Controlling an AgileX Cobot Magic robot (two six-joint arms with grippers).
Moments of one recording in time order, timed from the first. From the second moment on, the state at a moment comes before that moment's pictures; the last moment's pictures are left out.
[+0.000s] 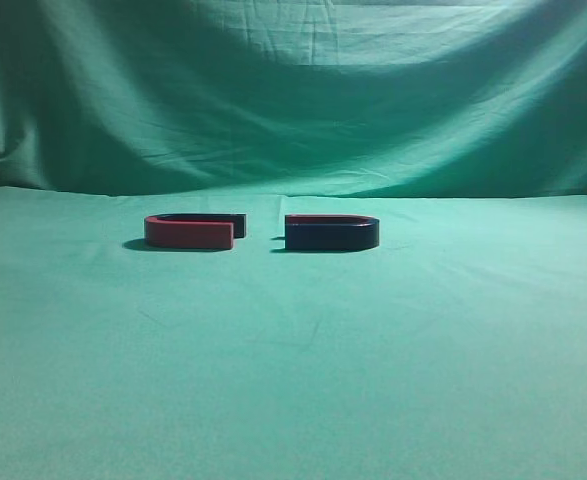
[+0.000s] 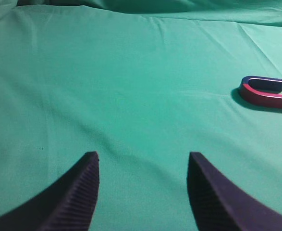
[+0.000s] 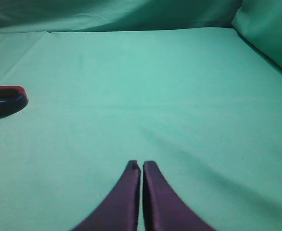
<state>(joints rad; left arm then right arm) 0.01 -0.01 0.02 -0.03 0.35 -0.03 0.10 -0.01 0.03 -0.10 0.38 0.10</state>
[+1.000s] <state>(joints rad) 0.01 -0.01 0.02 -0.03 0.35 -0.03 0.10 -0.01 0.03 -0.10 0.31 0.09</state>
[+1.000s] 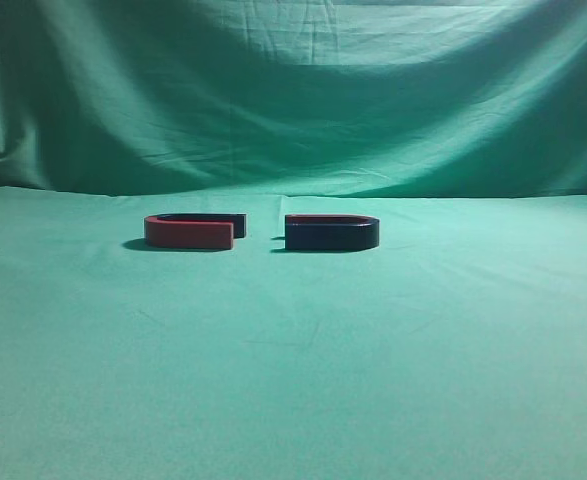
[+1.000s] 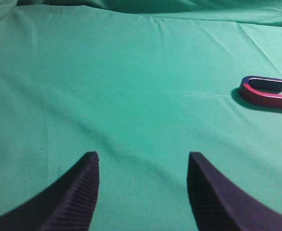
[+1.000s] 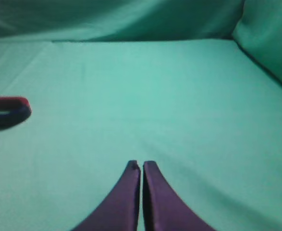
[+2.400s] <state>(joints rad) 0.01 -0.01 0.02 -0.03 0.35 -0.03 0.10 0.95 -0.68 0.23 0.72 -0.07</state>
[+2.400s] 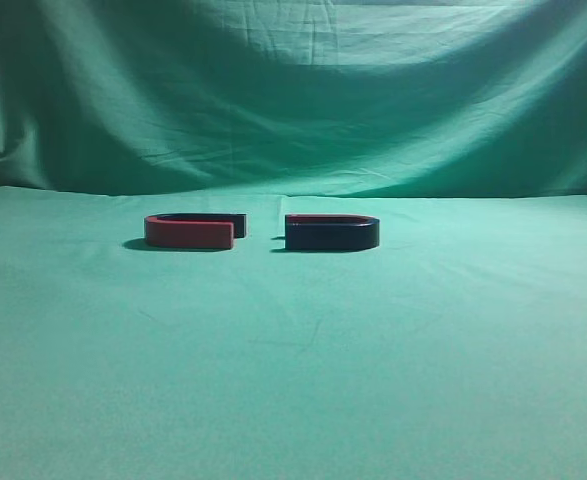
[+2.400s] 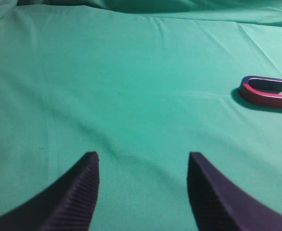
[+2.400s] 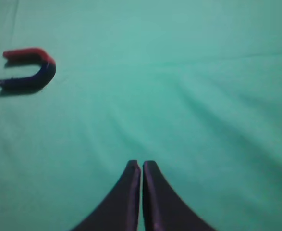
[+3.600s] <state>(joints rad) 0.01 -0.01 0.02 -0.03 0.35 -0.03 0.35 1.97 -1.42 0.32 0.83 -0.08</state>
